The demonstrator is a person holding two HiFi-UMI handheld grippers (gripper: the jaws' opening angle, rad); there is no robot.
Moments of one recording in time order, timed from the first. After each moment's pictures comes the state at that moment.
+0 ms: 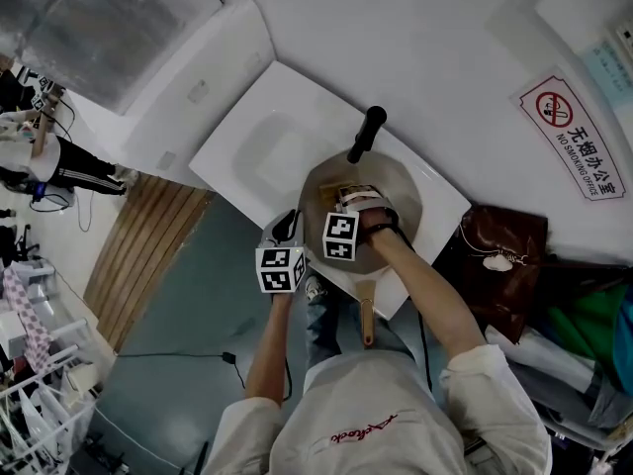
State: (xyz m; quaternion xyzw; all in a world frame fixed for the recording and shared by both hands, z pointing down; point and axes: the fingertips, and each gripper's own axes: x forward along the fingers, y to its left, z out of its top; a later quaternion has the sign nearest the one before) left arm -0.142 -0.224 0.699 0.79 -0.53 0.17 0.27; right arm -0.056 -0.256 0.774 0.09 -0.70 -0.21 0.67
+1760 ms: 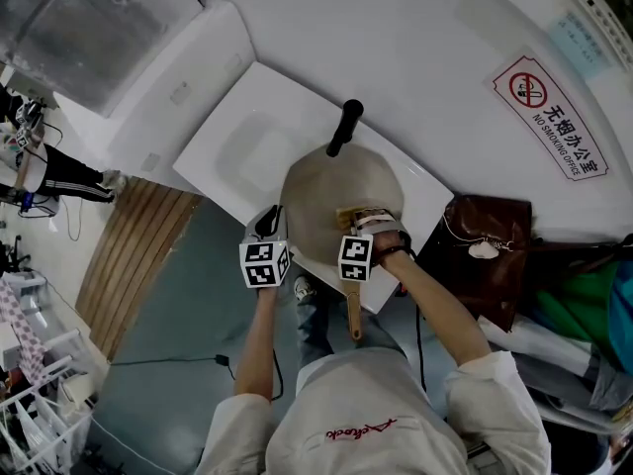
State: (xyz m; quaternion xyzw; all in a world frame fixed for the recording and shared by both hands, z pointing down) left arm -0.143 -0.224 0.699 0.78 -0.54 0.17 0.25; right arm 0.031 -0.180 0.787 0.07 -0.67 -0.18 0.72
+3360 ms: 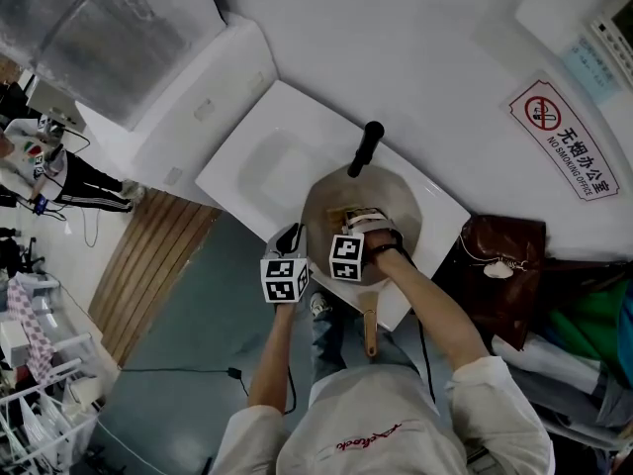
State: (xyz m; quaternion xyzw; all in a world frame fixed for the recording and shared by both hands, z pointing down) left arm -0.142 -0.224 0.698 0.79 -0.53 0.17 0.26; right arm -0.042 -0.233 0.778 0.08 -0.69 -0.20 0.69
